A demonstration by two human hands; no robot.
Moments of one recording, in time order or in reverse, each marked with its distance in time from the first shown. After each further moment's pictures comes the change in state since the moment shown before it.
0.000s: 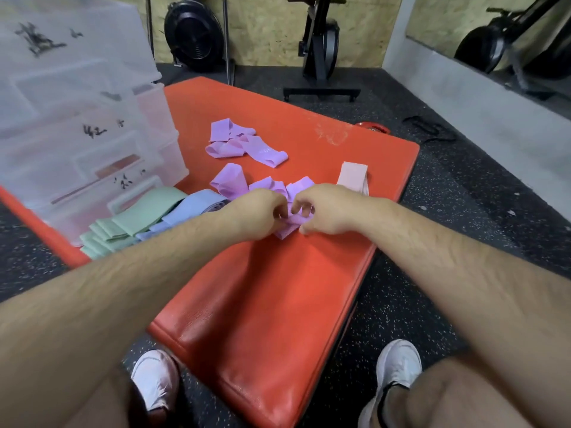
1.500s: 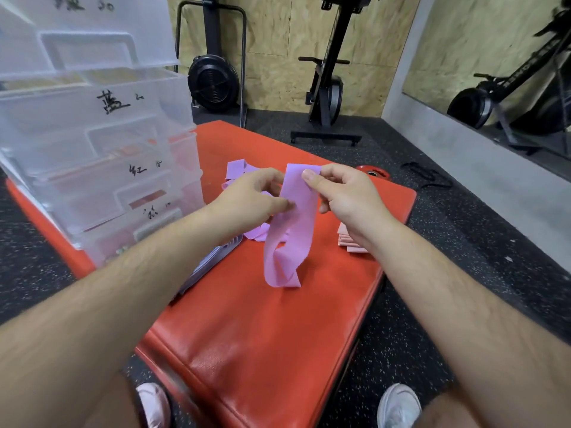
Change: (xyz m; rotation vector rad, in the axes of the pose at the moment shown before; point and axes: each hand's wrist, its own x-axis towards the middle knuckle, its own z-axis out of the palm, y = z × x) left_hand -0.038 0.030 -0.095 -0.720 0.249 -0.148; right_hand -0.026 -0.040 -0.060 1.123 0.674 0.051
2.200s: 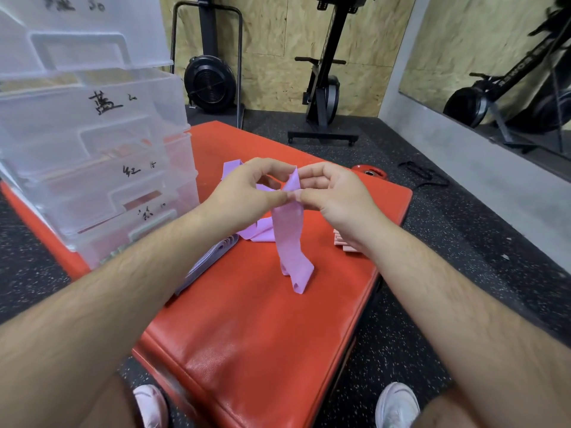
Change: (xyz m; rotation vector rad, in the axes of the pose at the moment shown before) left_hand -0.001 0.006 0.001 0.027 0.099 0.168; right_hand -0.010 -0.007 0.001 0.079 -0.147 0.023
